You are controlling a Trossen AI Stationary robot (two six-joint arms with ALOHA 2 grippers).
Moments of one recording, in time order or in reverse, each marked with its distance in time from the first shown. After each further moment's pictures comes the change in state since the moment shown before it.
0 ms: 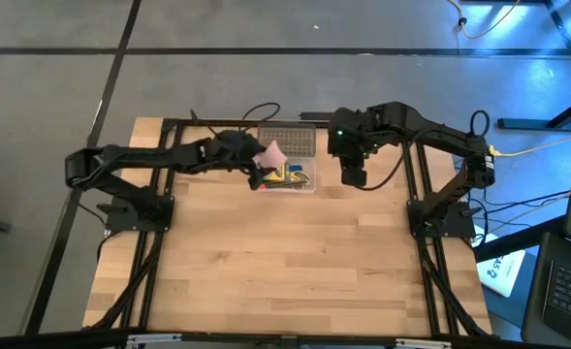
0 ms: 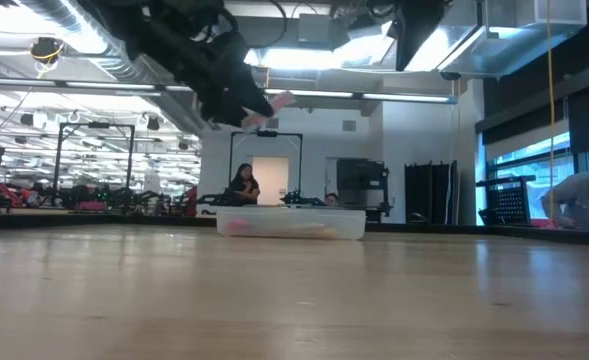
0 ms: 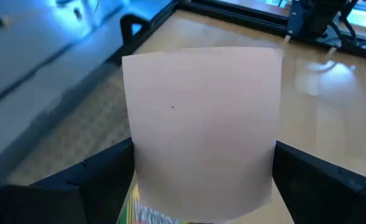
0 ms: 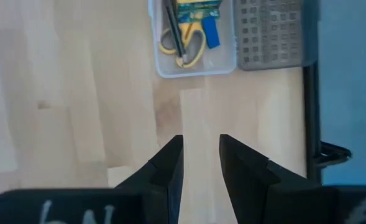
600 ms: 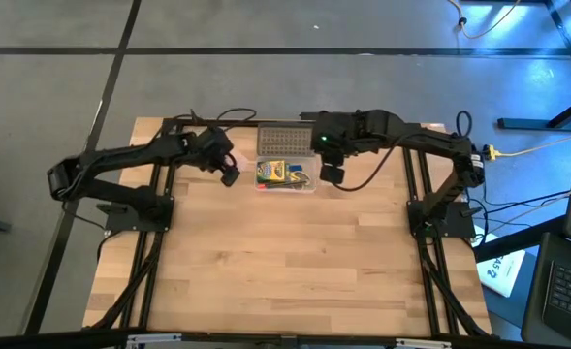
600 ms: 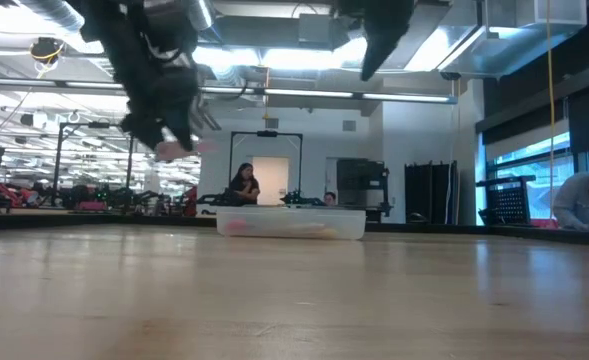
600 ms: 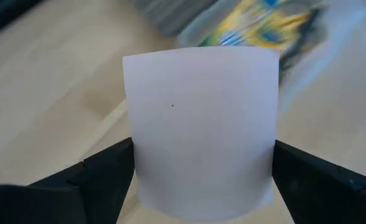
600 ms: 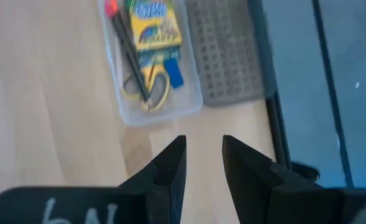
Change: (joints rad) left arm 0.142 -0.165 -0.002 -0.654 0.003 -0.239; right arm 0.043 0.080 -0.001 0.191 0.182 0.084
